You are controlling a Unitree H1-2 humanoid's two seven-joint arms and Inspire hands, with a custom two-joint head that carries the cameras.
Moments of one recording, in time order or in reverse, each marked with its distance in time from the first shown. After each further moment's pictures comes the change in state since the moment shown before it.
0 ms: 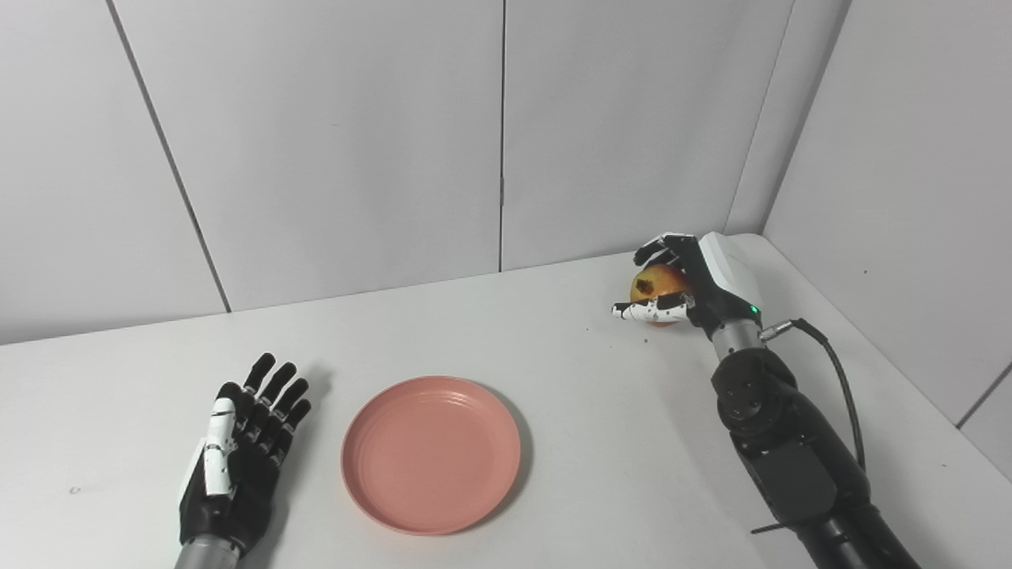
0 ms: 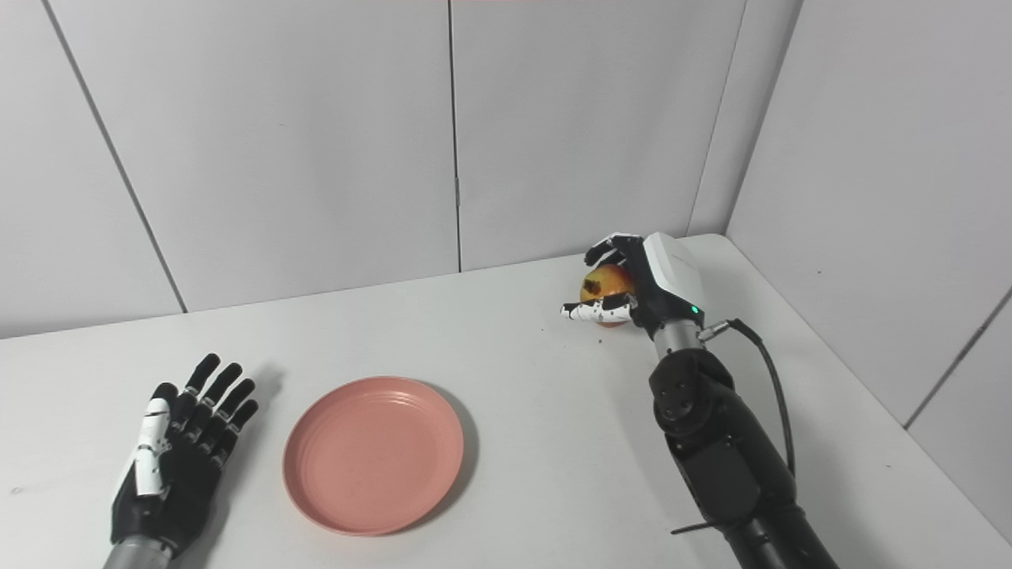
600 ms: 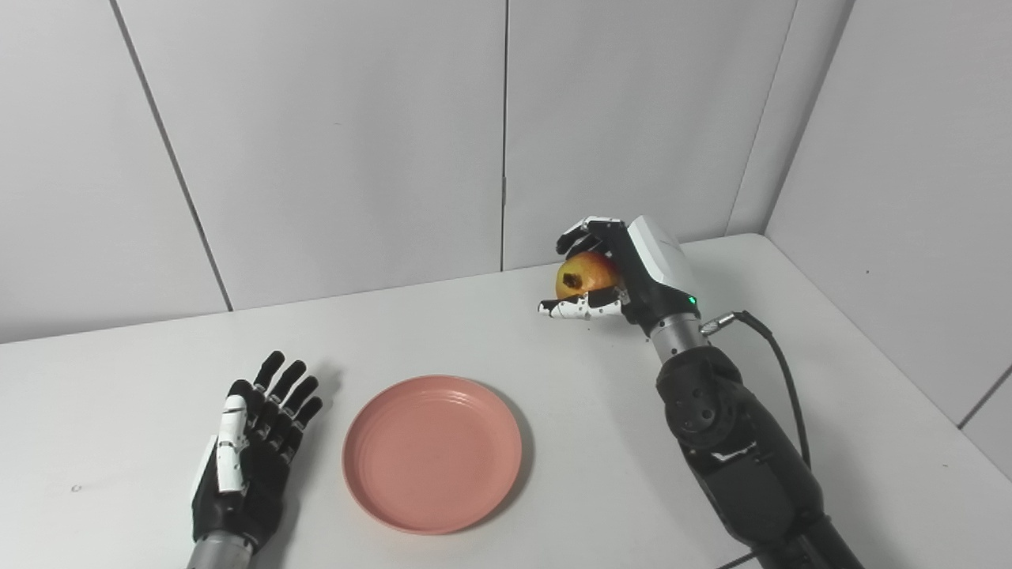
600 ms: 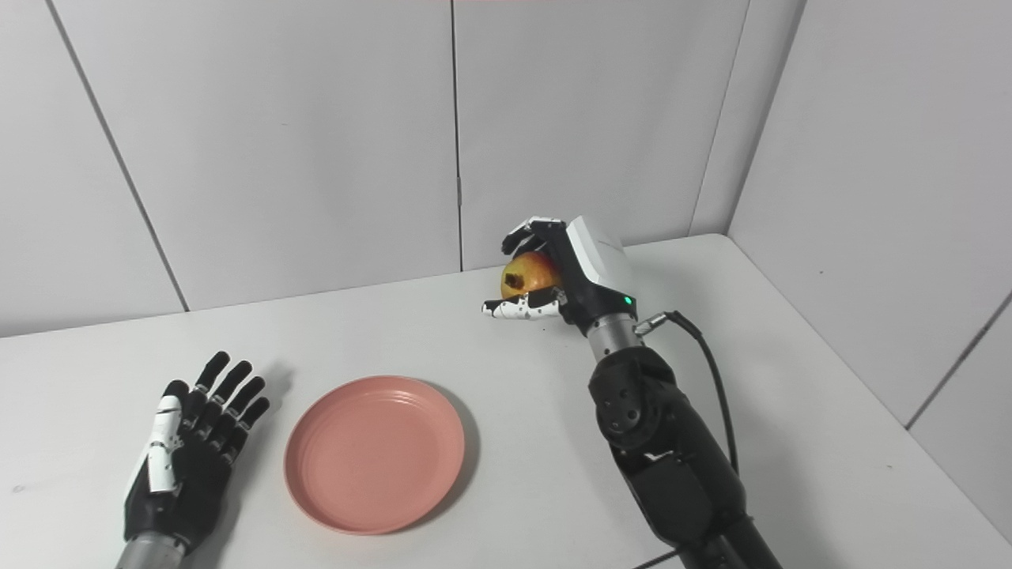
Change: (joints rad) left arm 0.000 -0.028 -0.010 -0.006 0.022 -0.003 0.022; right arm -0.007 0.122 0.094 -0.188 -0.064 0.012 0.077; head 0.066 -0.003
